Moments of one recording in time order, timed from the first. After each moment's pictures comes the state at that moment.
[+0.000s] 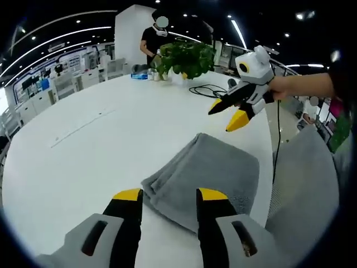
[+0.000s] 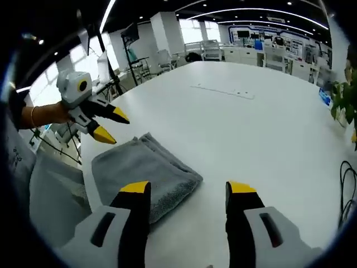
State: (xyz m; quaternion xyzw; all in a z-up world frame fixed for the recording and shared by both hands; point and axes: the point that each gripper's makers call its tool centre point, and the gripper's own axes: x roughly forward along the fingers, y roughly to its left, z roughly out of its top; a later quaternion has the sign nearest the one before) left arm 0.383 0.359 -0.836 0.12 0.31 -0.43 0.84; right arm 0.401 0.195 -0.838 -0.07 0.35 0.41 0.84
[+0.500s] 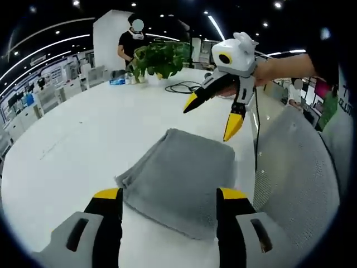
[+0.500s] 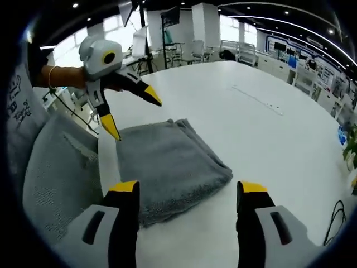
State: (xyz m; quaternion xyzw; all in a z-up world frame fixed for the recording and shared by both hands) left arm 0.342 0.345 -0.840 0.16 0.29 -0.47 0.82; right arm 0.349 0.224 -0.841 -0.18 0.33 0.49 0.78
